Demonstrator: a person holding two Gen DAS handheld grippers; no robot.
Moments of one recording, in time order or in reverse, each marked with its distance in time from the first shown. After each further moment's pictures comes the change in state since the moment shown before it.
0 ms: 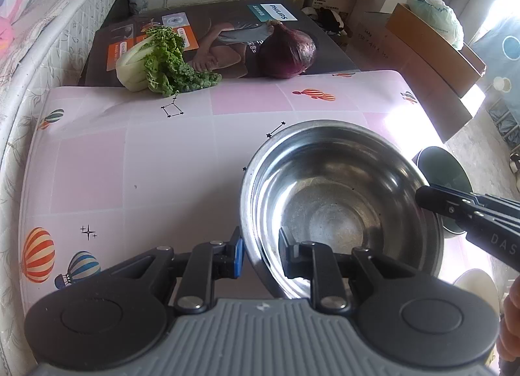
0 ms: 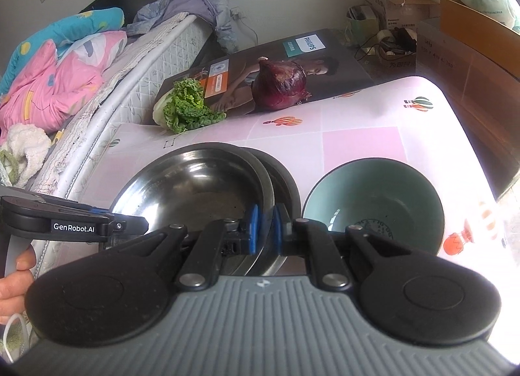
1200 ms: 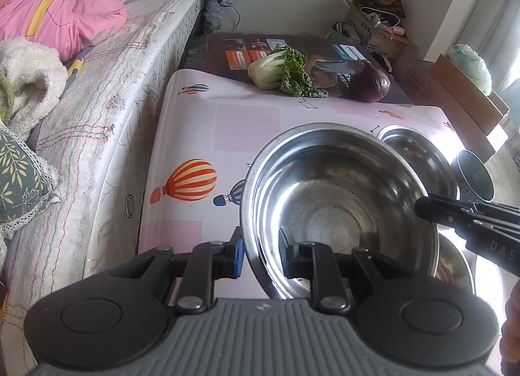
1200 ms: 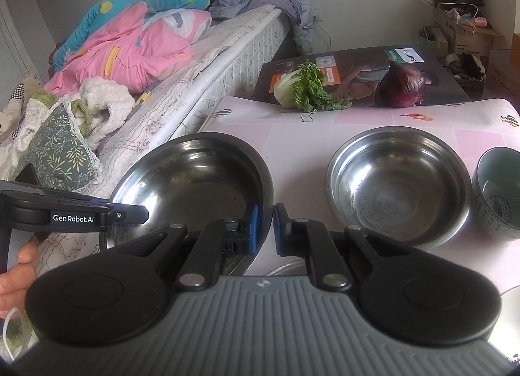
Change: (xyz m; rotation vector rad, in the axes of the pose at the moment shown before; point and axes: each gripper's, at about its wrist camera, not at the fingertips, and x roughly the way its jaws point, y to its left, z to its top) left arm -0.121 0.118 -0.109 -0.133 -0.152 0.106; right arm -0.037 0.169 -0.056 -0.152 -0.020 0.159
